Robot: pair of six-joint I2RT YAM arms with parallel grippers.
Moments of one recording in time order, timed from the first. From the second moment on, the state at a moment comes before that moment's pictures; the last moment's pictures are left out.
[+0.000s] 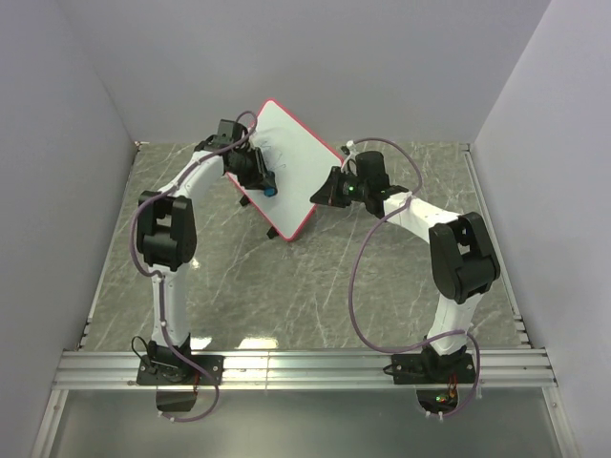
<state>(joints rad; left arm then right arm) -0.23 2.17 1.85 -0.62 0.40 -0.47 0.39 1.84 1.24 0.04 -0.52 0.55</state>
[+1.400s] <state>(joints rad) -0.29 2.18 1.90 -0.48 0.41 -0.50 0.39 1.72 1.10 0.00 -0.48 0.62</state>
